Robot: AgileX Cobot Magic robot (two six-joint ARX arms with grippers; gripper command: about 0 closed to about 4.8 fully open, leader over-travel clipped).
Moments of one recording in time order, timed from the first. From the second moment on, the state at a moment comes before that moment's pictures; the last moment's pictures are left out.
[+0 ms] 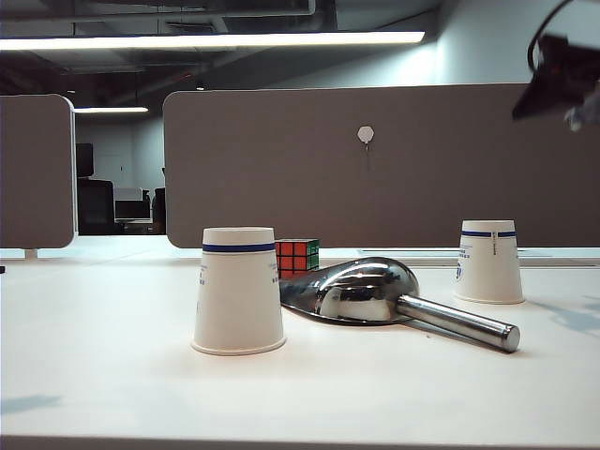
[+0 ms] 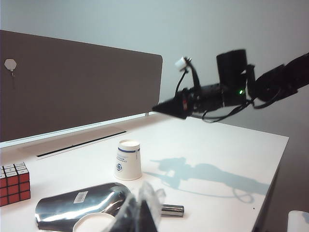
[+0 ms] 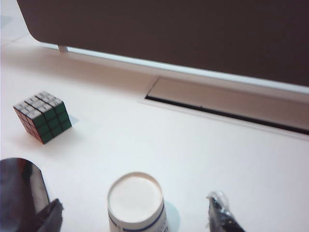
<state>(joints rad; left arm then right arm) -0.20 0.00 0.01 0.32 0.78 -0.24 0.02 1.14 0.61 0.32 -0.29 -0.06</state>
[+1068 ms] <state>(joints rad) -0.20 0.00 0.01 0.30 0.78 -0.24 0.06 1.52 0.59 0.63 -0.34 -0.07</state>
